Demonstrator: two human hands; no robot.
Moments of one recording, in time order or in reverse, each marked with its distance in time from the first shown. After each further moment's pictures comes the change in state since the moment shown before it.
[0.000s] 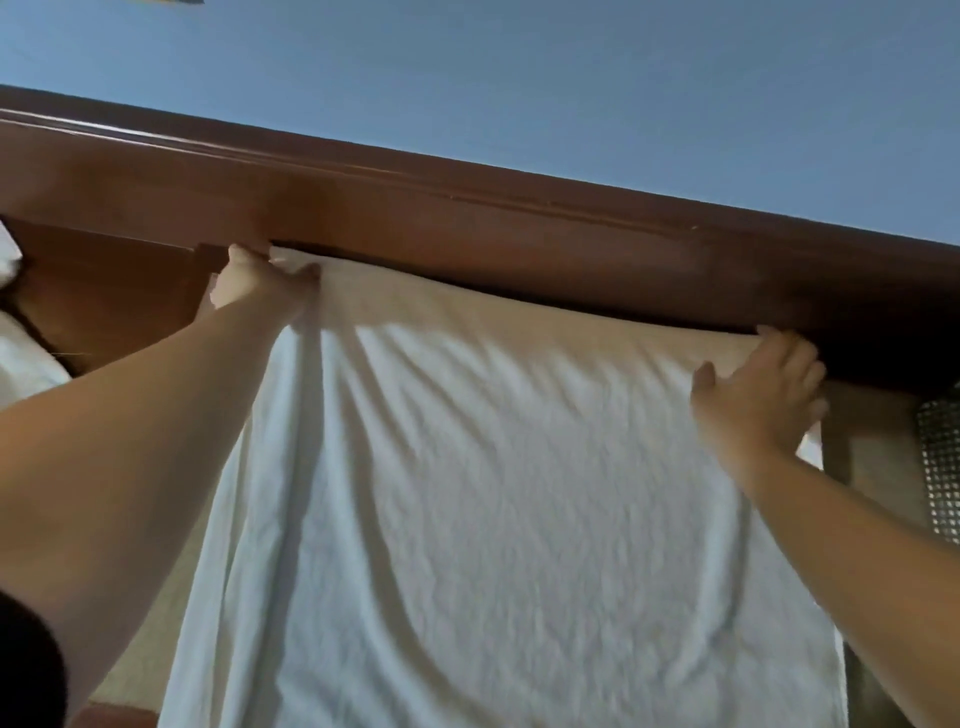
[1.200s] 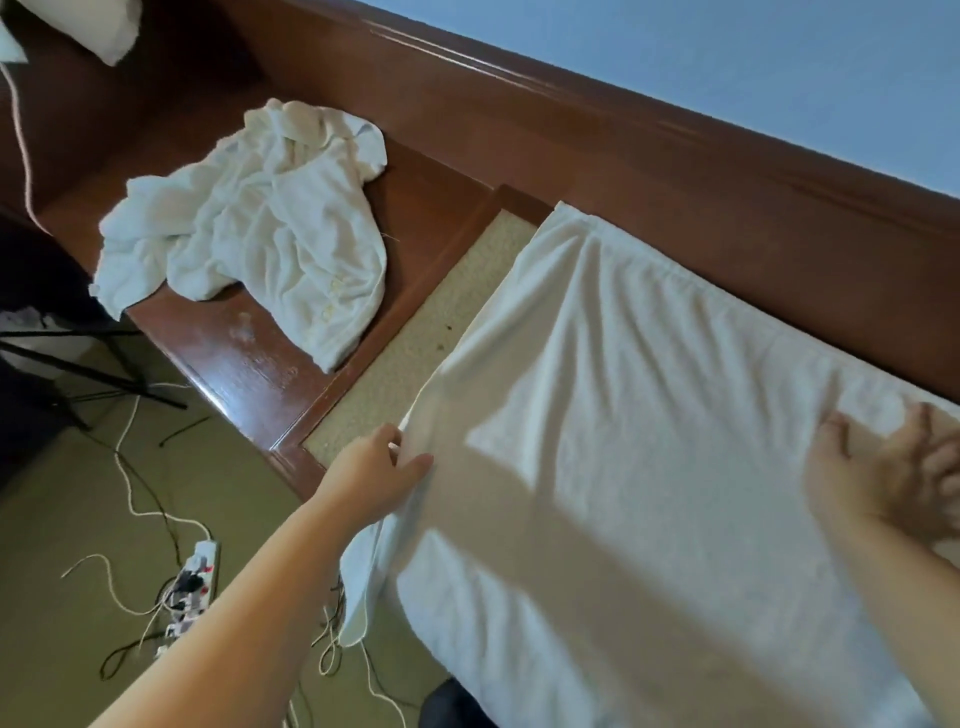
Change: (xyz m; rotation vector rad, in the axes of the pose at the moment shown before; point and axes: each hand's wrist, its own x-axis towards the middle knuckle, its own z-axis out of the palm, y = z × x) left_hand -0.240 -0.269 -0.031 0.092 -0.210 -0.098; right_hand -0.042 -0.038 0.092 0.144 -0.176 -0.095
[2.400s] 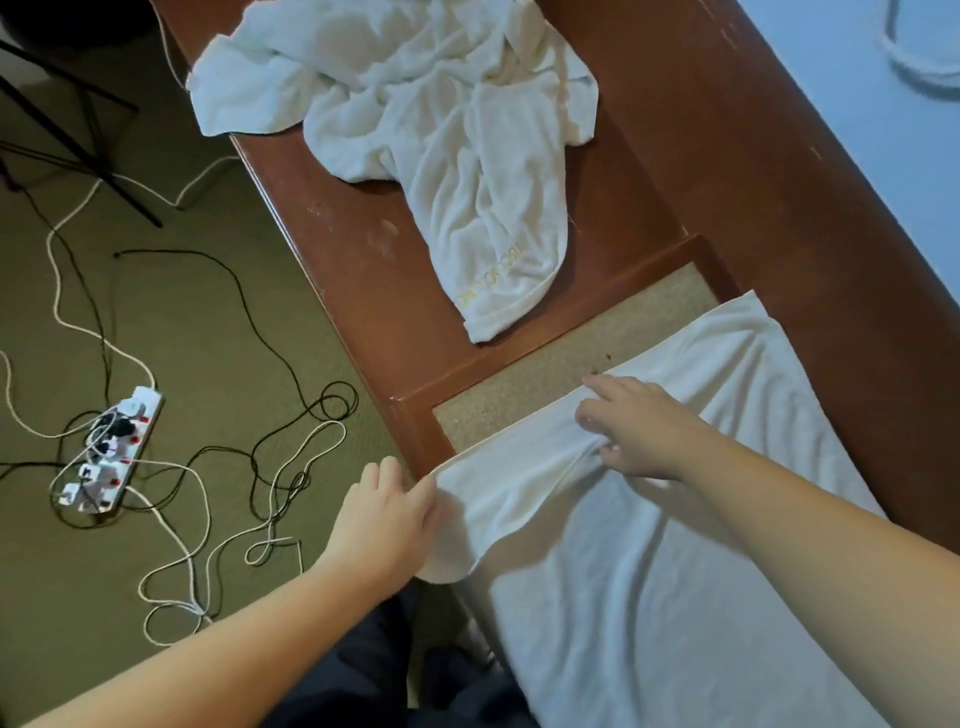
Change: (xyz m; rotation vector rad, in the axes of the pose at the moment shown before) left_hand -0.029 -0.177 0.028 0.088 0.190 0.273; right_hand -0.237 -0.340 0.030 -0.962 -0.768 -1.586
